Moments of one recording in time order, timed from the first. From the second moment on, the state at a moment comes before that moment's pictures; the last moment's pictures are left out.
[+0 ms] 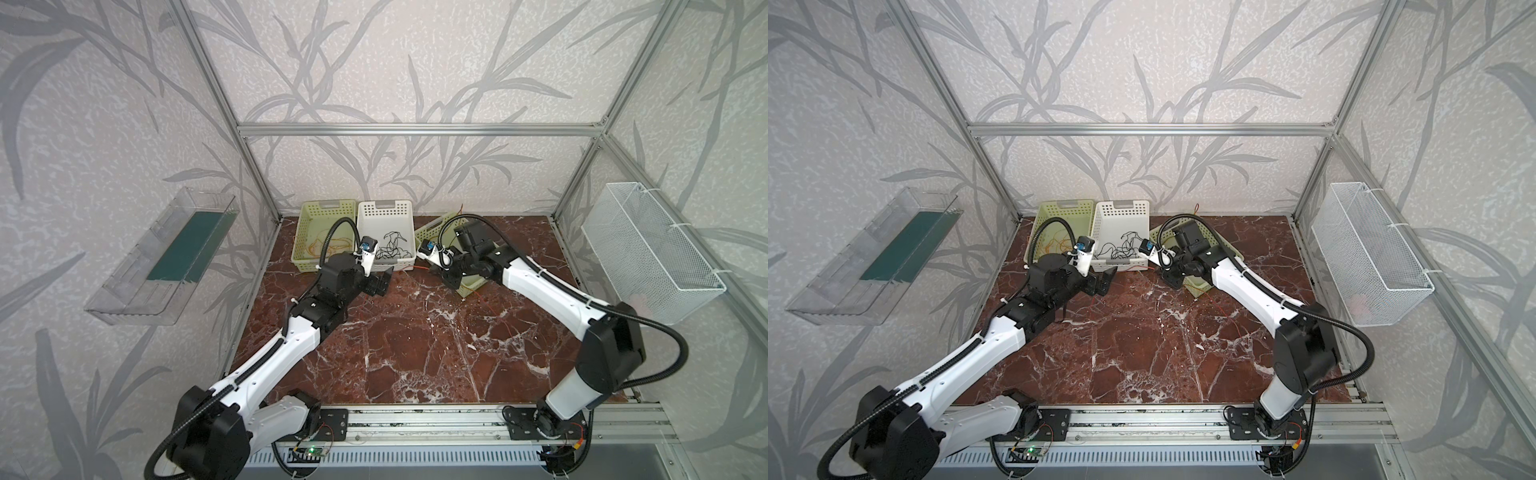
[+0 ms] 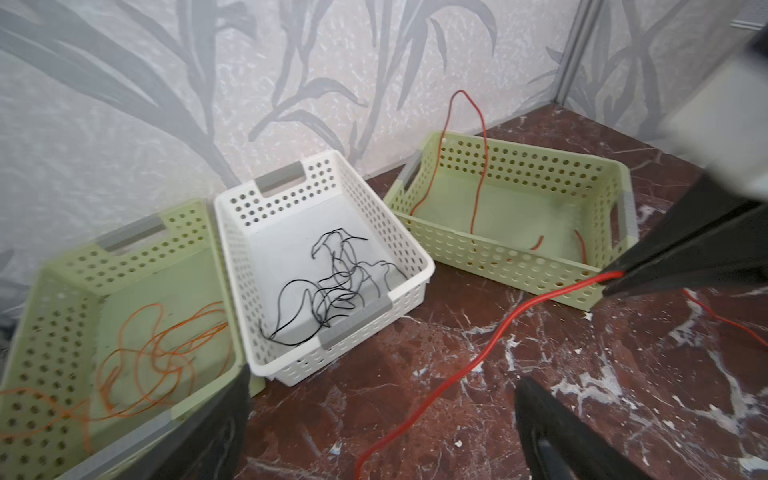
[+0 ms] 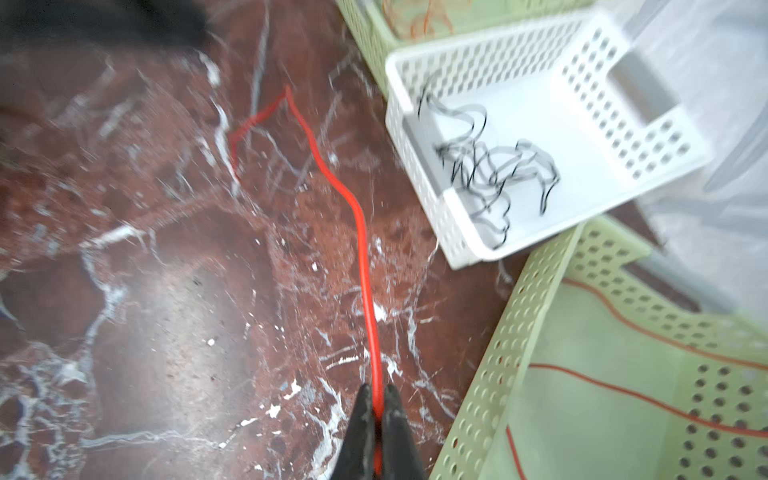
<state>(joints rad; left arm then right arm) -0.45 1.16 0.80 0.01 0.05 0.09 0.56 1.60 1.40 -0.58 -0.41 -0.57</state>
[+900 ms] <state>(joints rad) -0.53 1.50 1.05 0.26 0.56 0.04 0.53 1.55 1.58 -0.48 -0.67 -0.49</state>
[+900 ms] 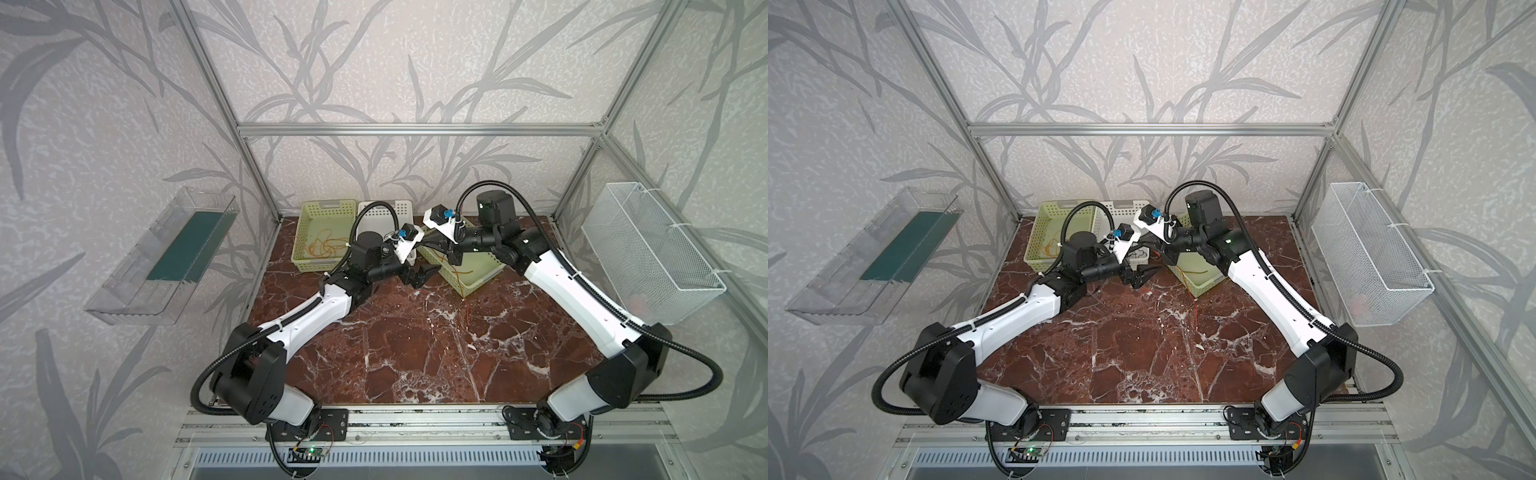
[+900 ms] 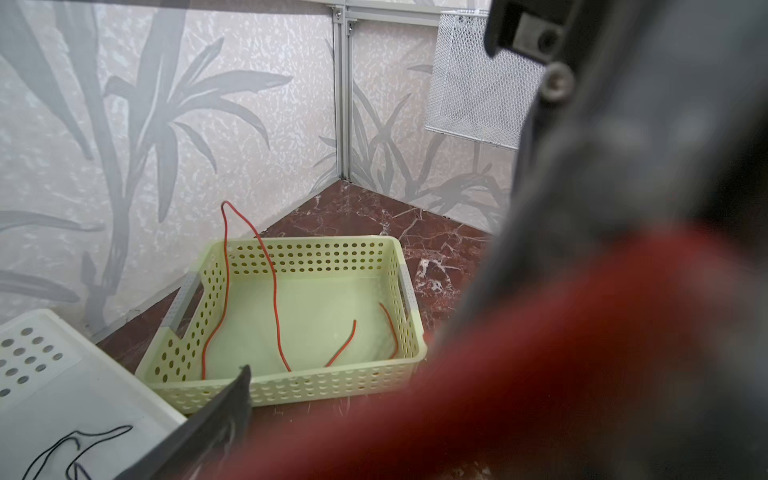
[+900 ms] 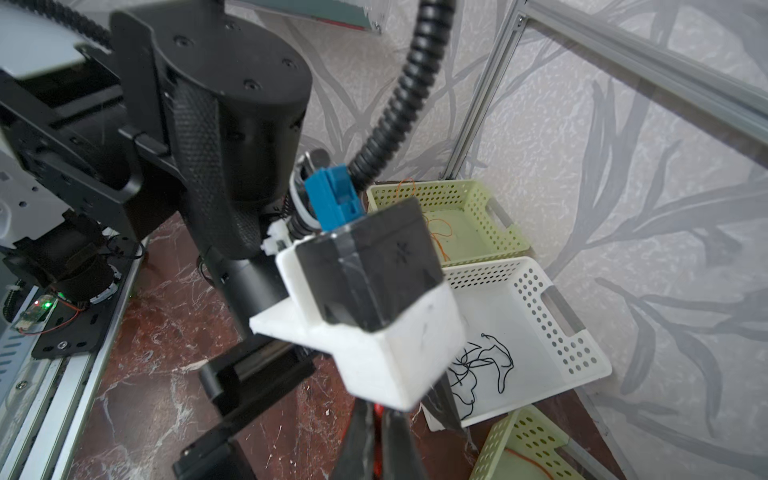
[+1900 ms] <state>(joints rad) -0.57 1.97 1.79 0.20 0.48 -0.18 0.33 1.21 1.14 -0.09 -0.37 -0.26</state>
